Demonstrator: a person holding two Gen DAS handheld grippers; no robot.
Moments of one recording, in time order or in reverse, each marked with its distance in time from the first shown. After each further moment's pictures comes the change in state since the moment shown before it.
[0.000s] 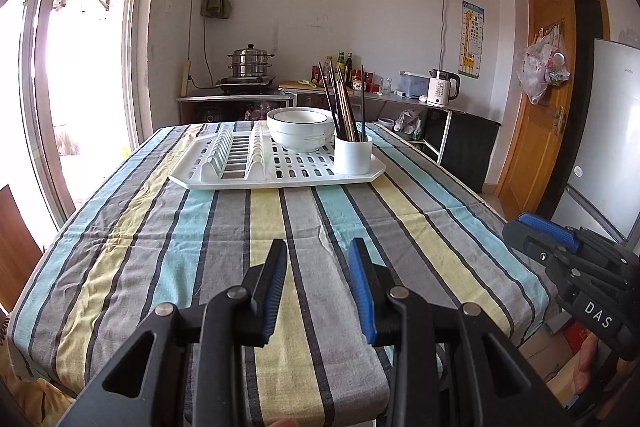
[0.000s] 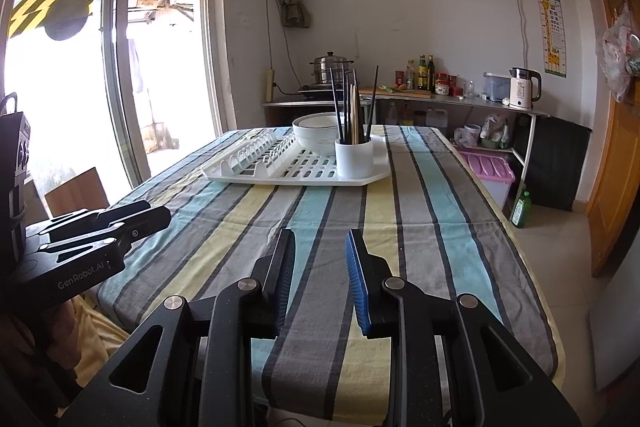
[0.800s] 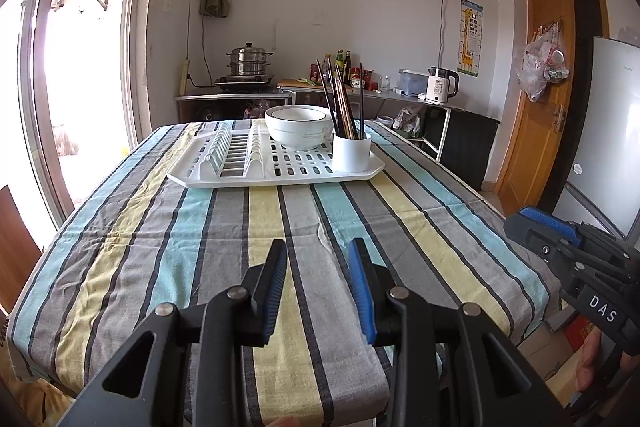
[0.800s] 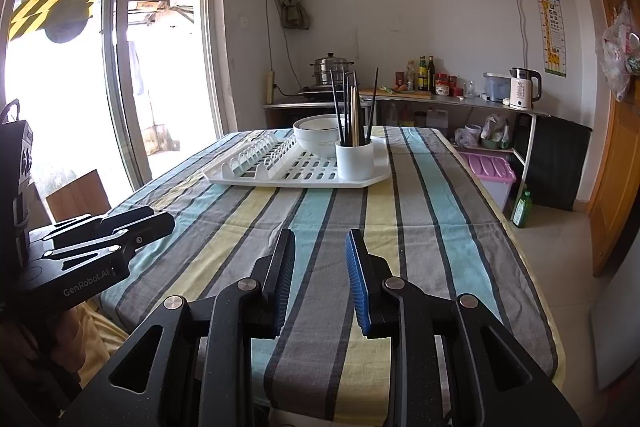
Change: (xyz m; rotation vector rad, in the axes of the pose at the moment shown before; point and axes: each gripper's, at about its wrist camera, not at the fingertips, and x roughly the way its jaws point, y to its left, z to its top) left arm 0.001 -0.002 -0.001 0.005 0.008 -0.002; right arm -0.003 -0.001 0.003 0.005 -0.008 0.003
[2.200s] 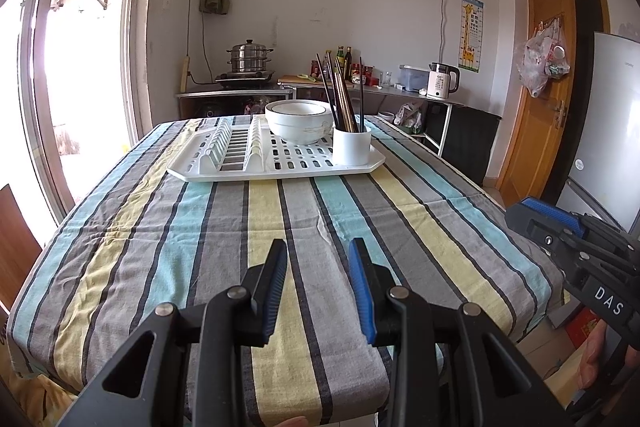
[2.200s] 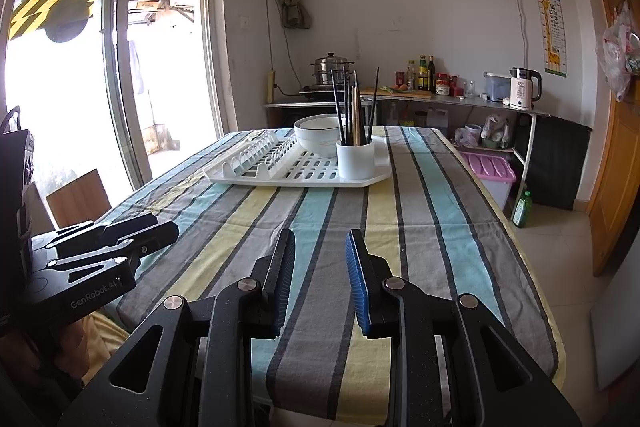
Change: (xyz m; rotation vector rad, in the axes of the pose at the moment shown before) left arm 0.001 -0.004 -0.003 0.005 0.013 0.007; right arm -0.001 0.000 0.001 0.001 0.004 0.001
